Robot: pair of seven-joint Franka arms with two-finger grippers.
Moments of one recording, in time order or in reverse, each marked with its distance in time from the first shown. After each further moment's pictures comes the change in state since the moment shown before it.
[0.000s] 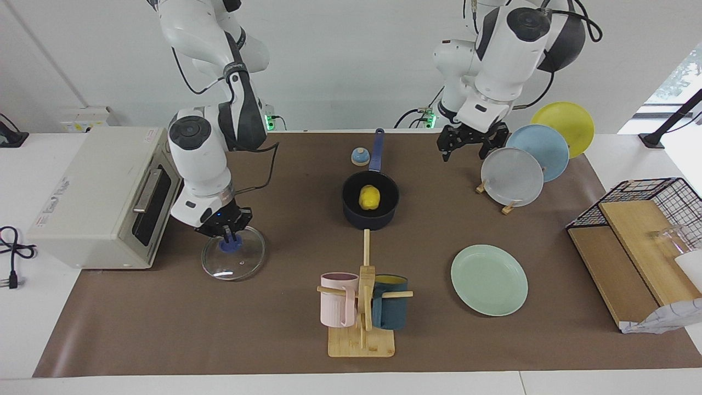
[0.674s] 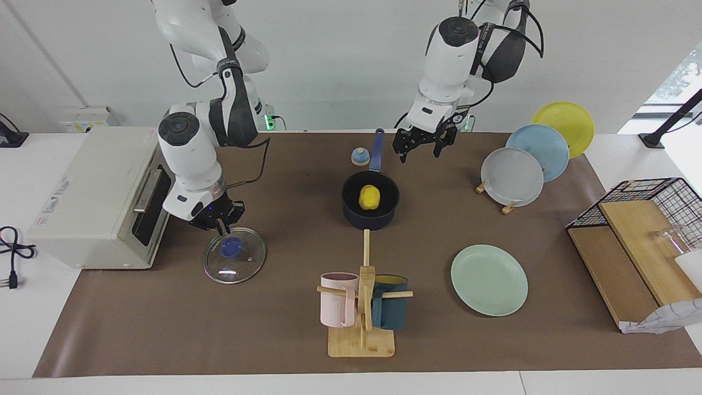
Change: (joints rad) left arm -0.140 -0.004 0.005 -0.088 0.000 0.123 -0.248; right arm -0.010 -0.045 0.012 0.024 0.025 -0.112 -0.008
